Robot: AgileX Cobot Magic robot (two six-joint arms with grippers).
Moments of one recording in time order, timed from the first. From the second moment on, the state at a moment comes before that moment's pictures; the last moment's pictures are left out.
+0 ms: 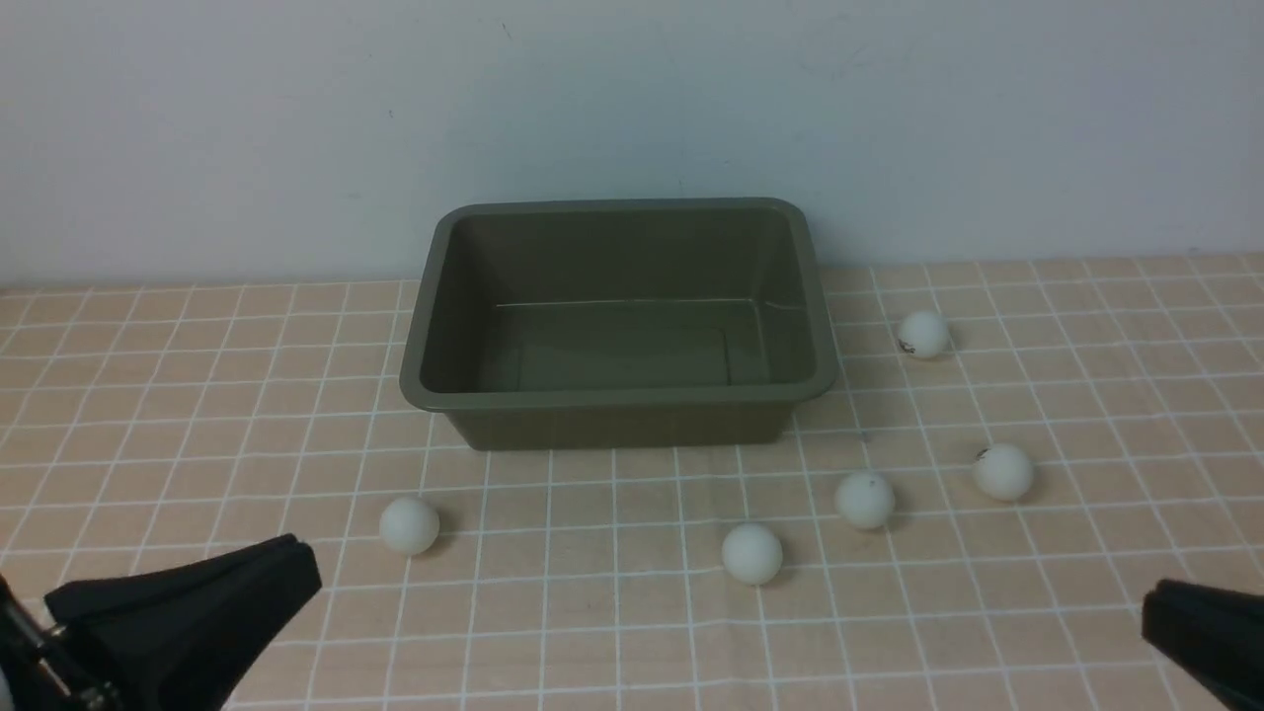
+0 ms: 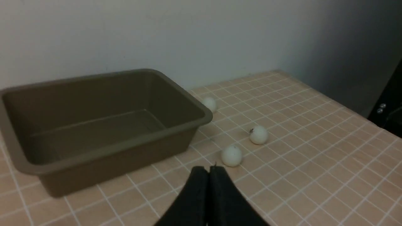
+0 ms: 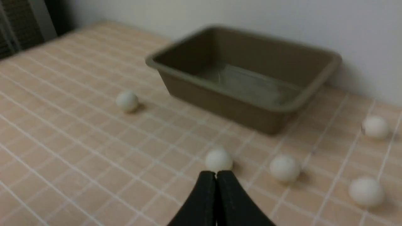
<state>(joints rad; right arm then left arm) -0.04 0.45 -0.40 0.92 0.87 -0.96 0.02 0.45 -0.32 1.78 -0.76 -1.95</state>
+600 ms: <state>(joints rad) -0.04 0.79 -0.73 0.07 0.78 0.00 0.02 0.66 -0.36 1.78 -0.37 -2.18</state>
